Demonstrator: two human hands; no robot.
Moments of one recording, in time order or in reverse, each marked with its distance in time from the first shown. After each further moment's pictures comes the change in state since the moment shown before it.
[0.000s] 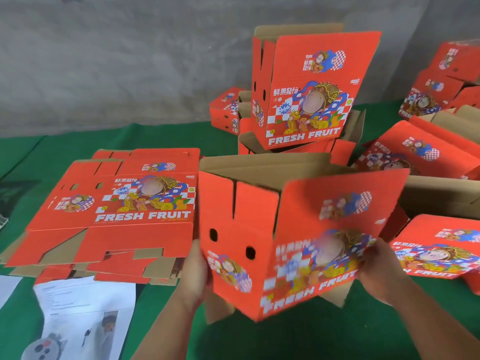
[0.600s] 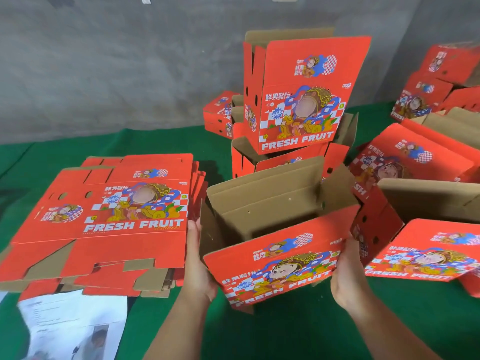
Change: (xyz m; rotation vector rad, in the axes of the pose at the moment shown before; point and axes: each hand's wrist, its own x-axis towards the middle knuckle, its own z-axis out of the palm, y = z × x) left_hand -0.009 0.025 0.036 -0.514 0.065 -0.074; right_hand 0.016 0.030 0.044 0.097 0.201 -0.187
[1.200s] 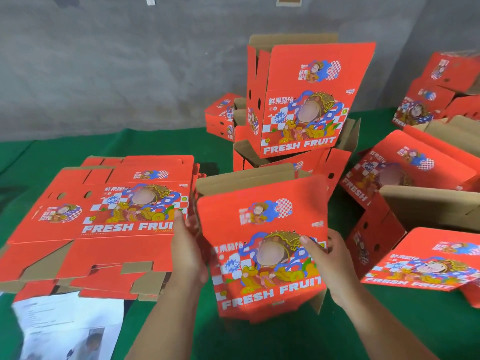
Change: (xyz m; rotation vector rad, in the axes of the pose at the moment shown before) left_hand 0.025 0.036 0.014 0.065 0.020 0.177; right_hand 0.001 -0.008 0.015 -0.349 -0.142 -0.294
